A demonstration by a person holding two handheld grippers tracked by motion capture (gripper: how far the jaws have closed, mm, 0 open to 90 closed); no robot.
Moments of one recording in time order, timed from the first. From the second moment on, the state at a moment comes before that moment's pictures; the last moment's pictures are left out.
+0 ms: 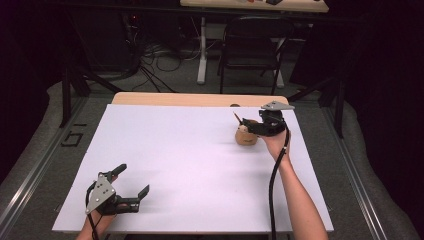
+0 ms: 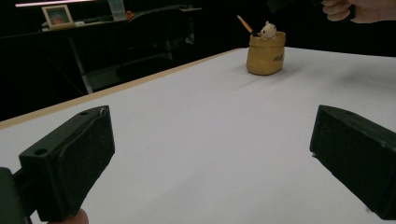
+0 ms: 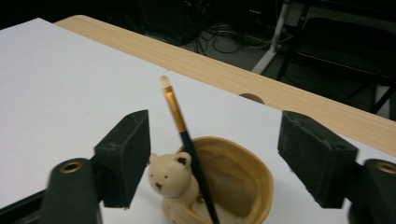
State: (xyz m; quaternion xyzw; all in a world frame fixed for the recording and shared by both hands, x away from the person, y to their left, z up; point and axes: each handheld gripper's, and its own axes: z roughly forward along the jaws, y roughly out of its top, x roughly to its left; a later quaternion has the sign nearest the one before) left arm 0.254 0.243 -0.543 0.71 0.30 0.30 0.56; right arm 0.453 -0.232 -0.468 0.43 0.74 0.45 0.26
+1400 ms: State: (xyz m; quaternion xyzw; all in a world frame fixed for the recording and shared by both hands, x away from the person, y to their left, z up) left arm 0.254 0.243 -0.542 0.70 0.30 0.30 0.57; right arm 0.367 -0.230 -0.470 0.36 0.73 0.49 0.31
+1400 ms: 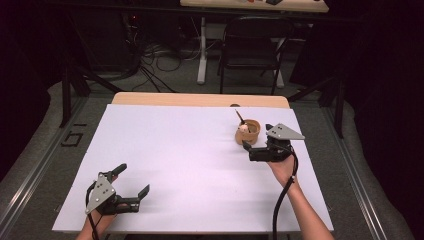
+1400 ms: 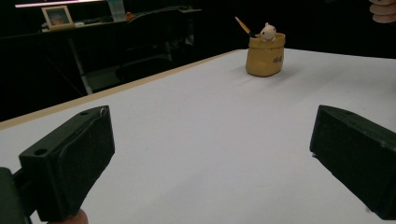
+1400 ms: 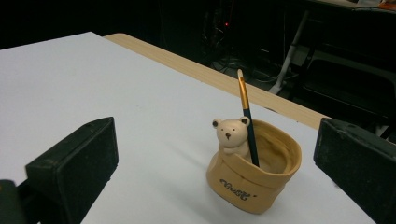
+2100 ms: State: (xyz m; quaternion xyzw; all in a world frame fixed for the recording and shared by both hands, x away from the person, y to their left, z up) left arm 0.253 0.244 -0.542 0.70 0.30 0.31 0.57; right arm 0.312 -0.226 -0.487 0.33 0.70 0.52 0.36
